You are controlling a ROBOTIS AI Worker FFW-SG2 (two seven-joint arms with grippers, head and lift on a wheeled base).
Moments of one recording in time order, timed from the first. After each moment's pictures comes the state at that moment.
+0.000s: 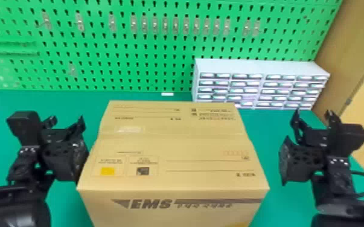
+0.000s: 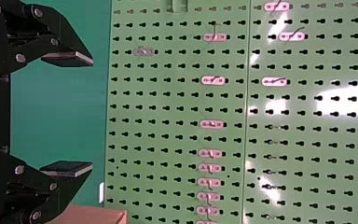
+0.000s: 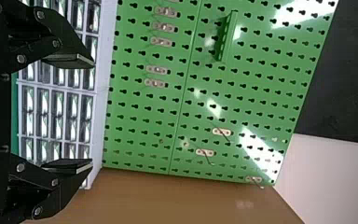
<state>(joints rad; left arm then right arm) -0.07 0.04 0.19 -1.55 0.05 0.10 -0.19 0.01 -0.06 -0.23 -1.62 0.09 -0.17 -0.05</state>
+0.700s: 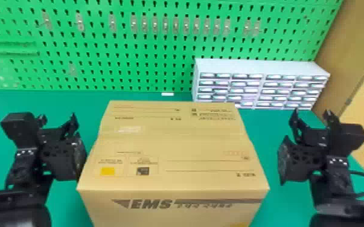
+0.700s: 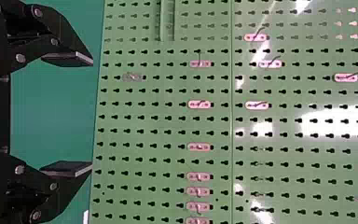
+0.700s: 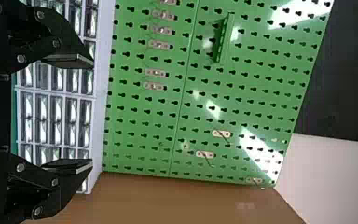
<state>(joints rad) -0.04 0.04 0.17 -1.59 0.04 0.06 -0.06 0.01 -0.06 -0.22 -1.62 0.07 -0.17 -0.05</state>
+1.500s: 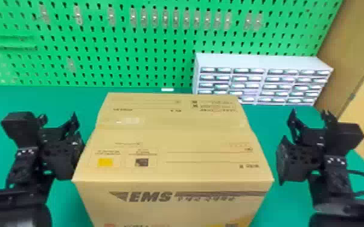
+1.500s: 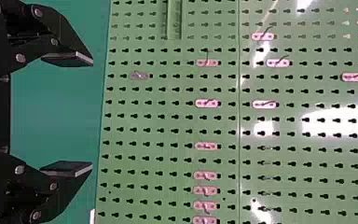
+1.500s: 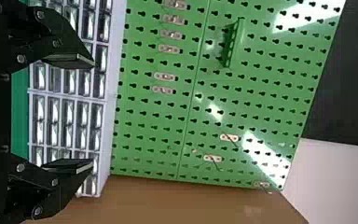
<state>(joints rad) -0.04 0.04 0.17 -1.59 0.05 0.06 -0.06 0.01 -0.06 -0.21 -1.62 0.08 -0.16 -0.05</state>
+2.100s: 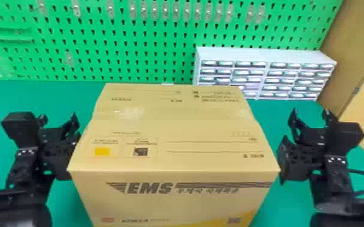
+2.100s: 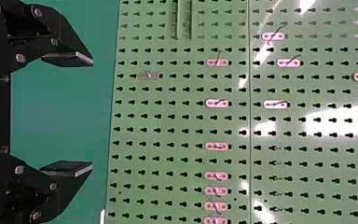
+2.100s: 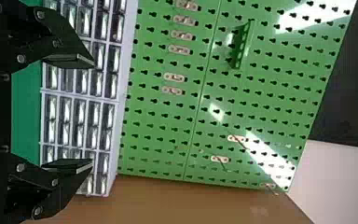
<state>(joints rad) -0.04 0.04 0.17 -1.59 0.05 0.06 -0.06 0.01 -0.06 -0.21 -1.62 0.09 -0.15 -0.05</state>
